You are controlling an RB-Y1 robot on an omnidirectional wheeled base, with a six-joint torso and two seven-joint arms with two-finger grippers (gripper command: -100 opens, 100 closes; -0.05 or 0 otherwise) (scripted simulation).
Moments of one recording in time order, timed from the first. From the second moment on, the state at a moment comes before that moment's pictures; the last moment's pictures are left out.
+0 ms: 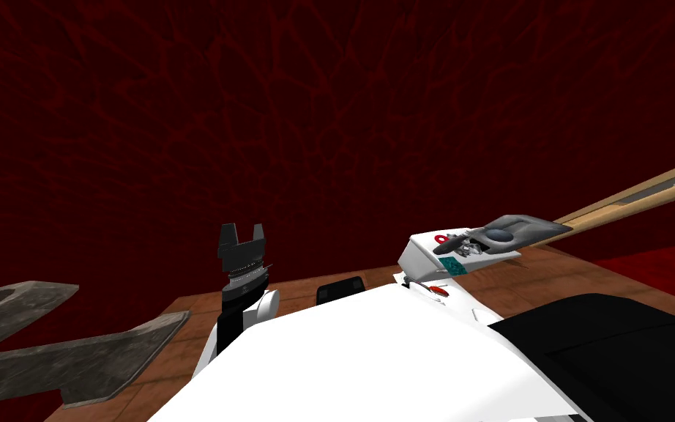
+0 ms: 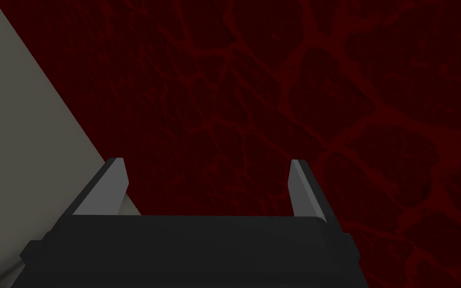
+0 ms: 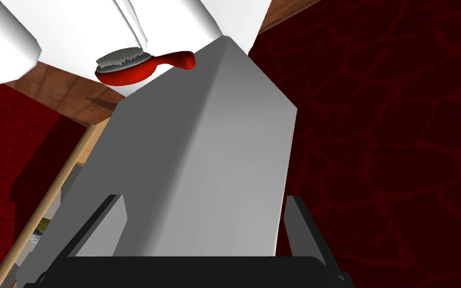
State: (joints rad) left arm 0.53 0.03 0.01 -2.31 -0.07 -0.58 0.05; right arm 0.34 -0.46 0.23 -1.01 0.71 0.67 -0.09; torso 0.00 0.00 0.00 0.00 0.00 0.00
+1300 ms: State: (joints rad) left arm 0.53 0.03 0.01 -2.31 -0.07 -0.58 0.05; right arm 0.27 -0.53 0.27 -0.62 0.86 0.90 -0.17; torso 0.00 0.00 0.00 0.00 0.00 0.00
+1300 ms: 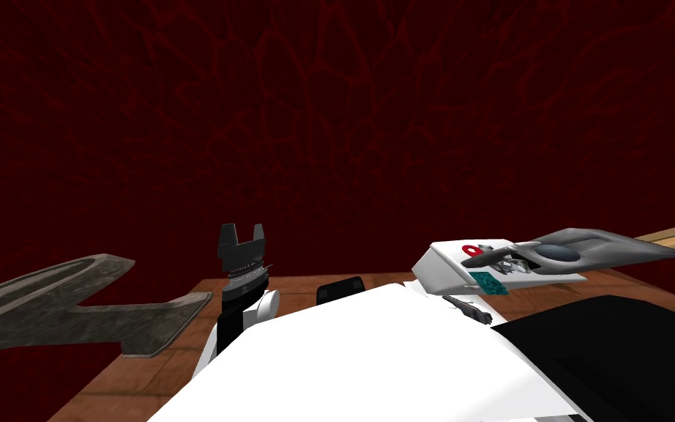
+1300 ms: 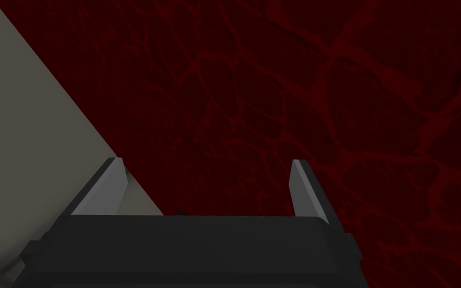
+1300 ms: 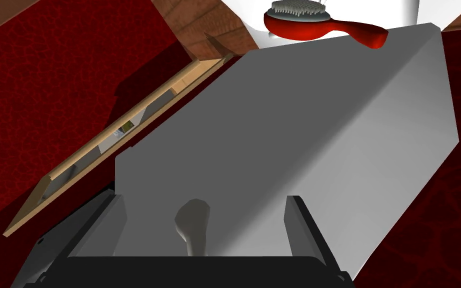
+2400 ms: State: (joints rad) left arm 0.53 0.03 0.01 -2.31 -0.07 -0.58 0.05; right arm 0.27 -0.60 0.29 -0.51 0.92 1.09 -0.16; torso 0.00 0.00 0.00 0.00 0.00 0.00
